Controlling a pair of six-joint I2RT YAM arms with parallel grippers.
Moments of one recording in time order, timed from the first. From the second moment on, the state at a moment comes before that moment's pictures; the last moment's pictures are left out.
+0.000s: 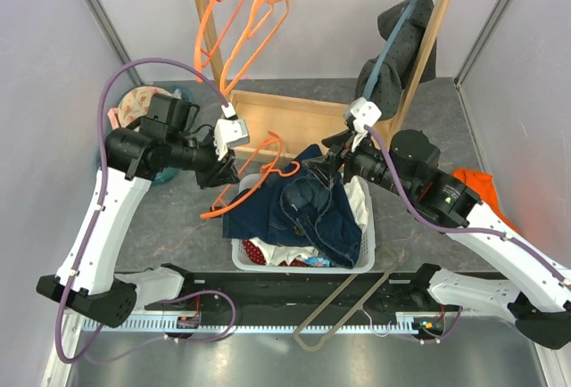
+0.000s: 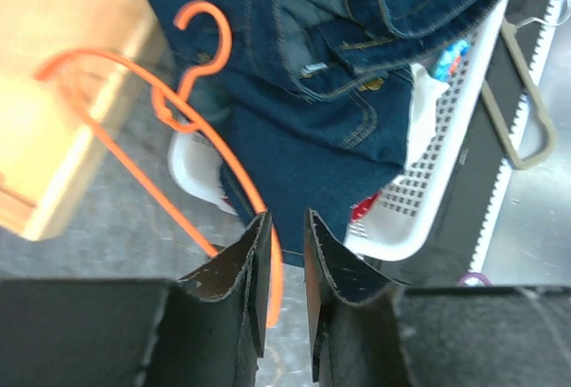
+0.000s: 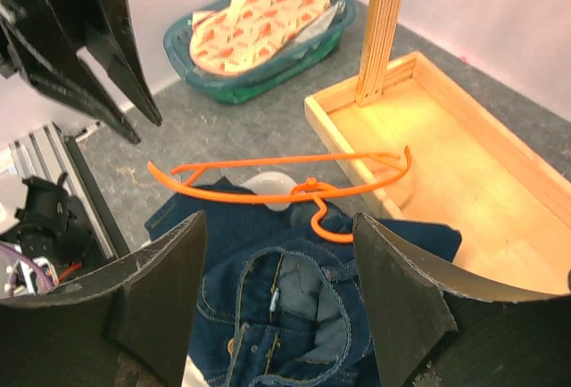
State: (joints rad) left arm -0.37 1.22 1.62 -1.32 0.64 0.67; right arm 0.84 1.00 1.18 -0.28 -0.09 0.10
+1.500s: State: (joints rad) left arm -0.80 1.20 0.97 -0.54 -0.25 0.41; right arm 0.84 1.02 0.97 -0.22 -0.03 0.27
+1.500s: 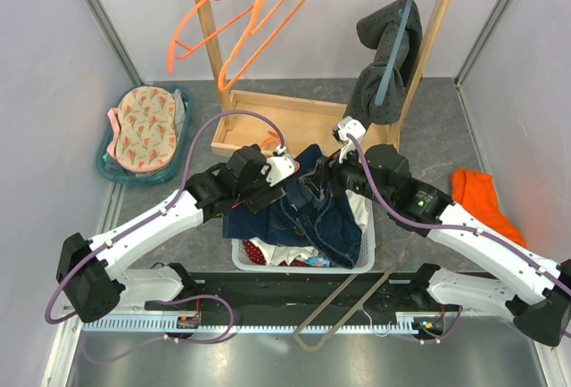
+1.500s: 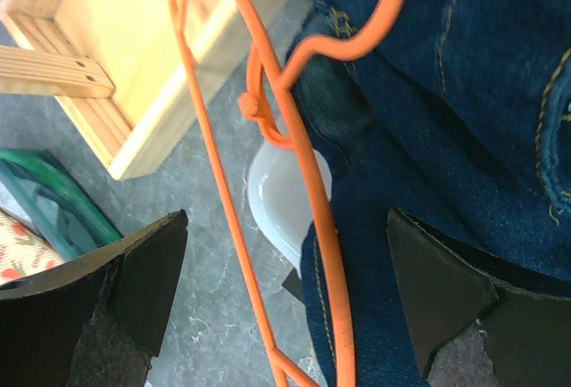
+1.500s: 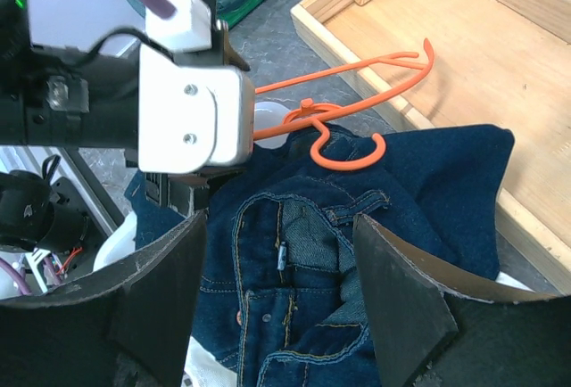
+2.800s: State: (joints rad) left arm -0.74 1.32 1.69 -0.74 -0.11 0.35; right arm 0.84 0.94 0.92 -0.23 0.00 0.30
